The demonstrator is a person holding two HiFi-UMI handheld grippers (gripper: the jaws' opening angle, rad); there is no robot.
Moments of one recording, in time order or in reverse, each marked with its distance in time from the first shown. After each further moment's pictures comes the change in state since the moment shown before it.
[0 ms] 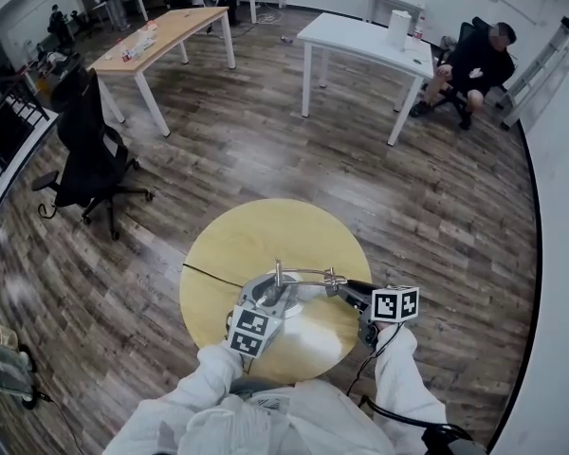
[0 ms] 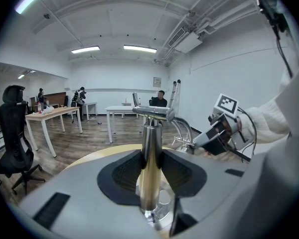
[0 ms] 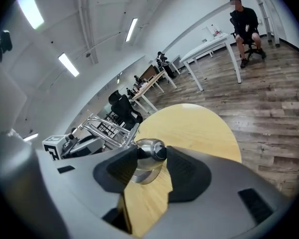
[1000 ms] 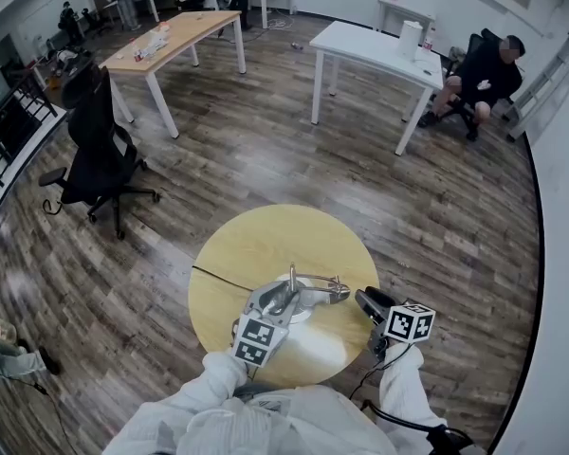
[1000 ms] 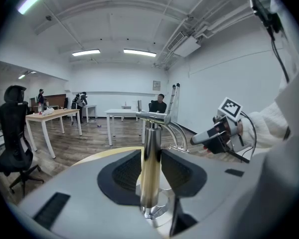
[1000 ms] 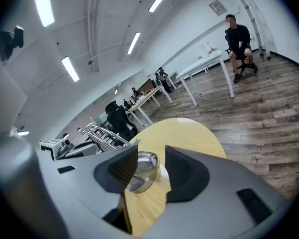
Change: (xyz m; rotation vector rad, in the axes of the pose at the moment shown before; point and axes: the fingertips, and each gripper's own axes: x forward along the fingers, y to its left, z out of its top) left arm -0.020 0.003 0.001 -0.009 -0.038 -0.013; right arm -0.027 0.000 0.009 -0.027 -0.175 -0.074
